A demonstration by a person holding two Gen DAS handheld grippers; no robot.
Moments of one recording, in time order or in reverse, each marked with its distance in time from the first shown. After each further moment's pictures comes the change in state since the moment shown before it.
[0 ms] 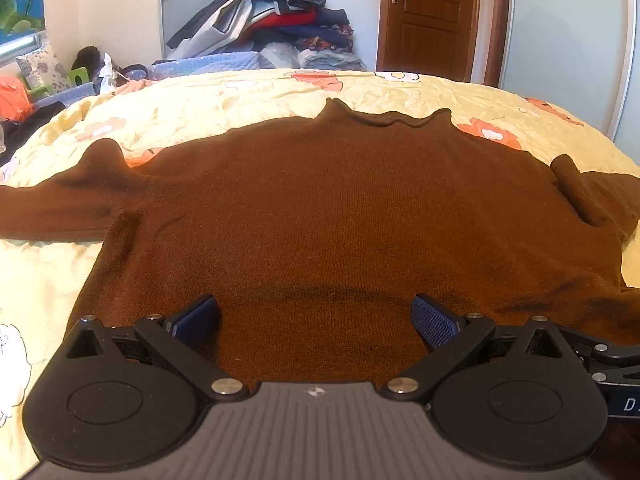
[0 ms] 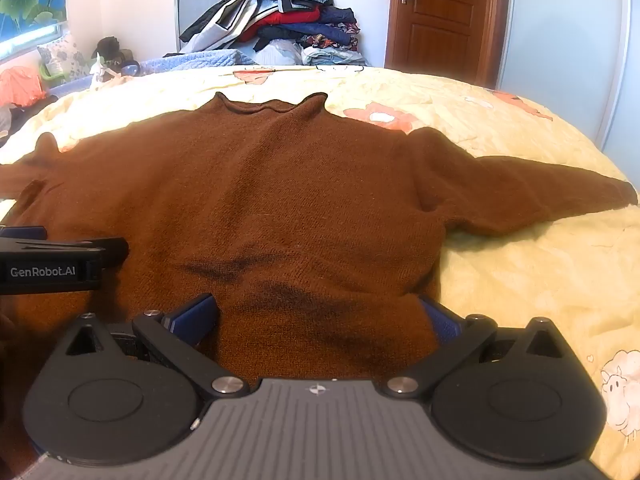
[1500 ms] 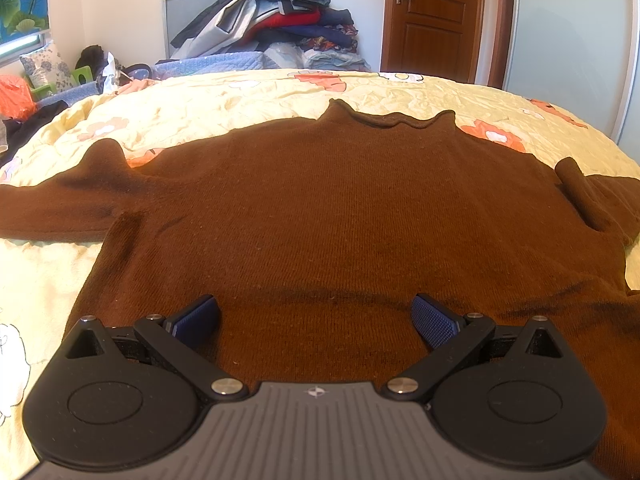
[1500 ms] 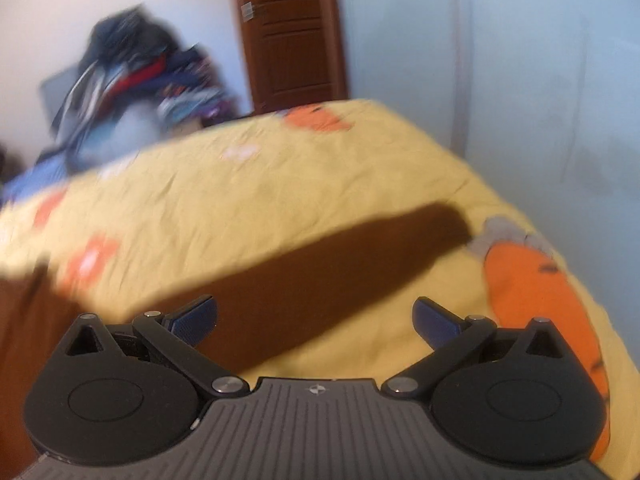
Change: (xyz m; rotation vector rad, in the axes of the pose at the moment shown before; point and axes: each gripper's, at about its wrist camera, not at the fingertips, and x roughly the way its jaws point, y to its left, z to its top) left arm 0.000 0.000 0.000 0.002 -0.001 0.004; right arm 0.037 -0.303 0.080 0.415 -0.068 -0.168
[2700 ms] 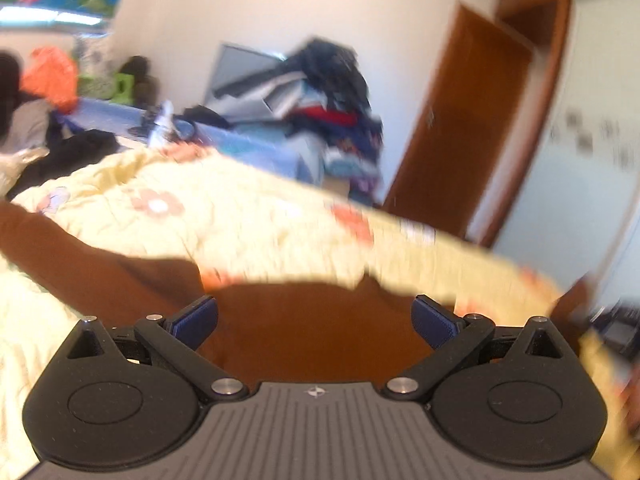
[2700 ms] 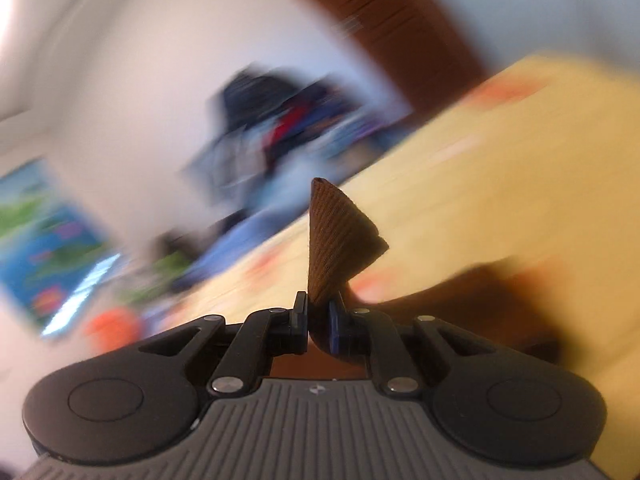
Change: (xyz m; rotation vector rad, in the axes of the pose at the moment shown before) left arm -0.091 0.102 0.066 -0.341 -0.287 -0.099; right arm -0.022 0.145 -0.011 0.214 0.009 0.703
